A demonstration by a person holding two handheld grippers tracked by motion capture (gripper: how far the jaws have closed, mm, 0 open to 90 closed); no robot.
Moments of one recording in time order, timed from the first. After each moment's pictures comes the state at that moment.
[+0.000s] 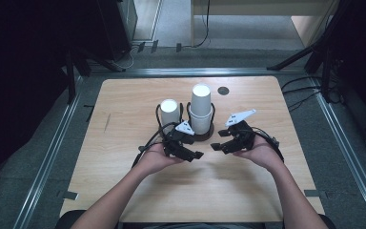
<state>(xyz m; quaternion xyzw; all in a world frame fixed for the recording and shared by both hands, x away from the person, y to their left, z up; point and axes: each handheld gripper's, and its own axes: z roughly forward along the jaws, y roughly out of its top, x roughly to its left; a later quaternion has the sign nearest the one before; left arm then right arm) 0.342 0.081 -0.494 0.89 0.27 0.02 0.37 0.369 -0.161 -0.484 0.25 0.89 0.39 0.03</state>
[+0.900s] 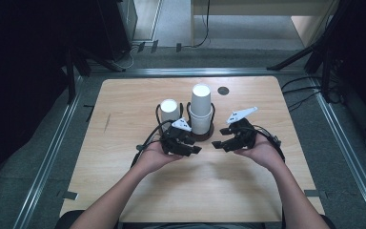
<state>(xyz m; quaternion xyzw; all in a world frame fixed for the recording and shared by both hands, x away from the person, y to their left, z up) 0.343 0.087 -0.485 0.88 0.29 0.02 0.39 0.369 -0.163 -0.474 0.26 0.89 0.38 0.03</state>
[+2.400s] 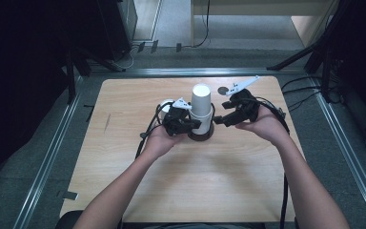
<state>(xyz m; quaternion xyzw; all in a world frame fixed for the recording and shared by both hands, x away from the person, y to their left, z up) 0.382 0.079 -0.456 0.83 0.35 0.06 0.42 0.411 -0.153 -0.398 0.25 0.89 0.37 0.08</state>
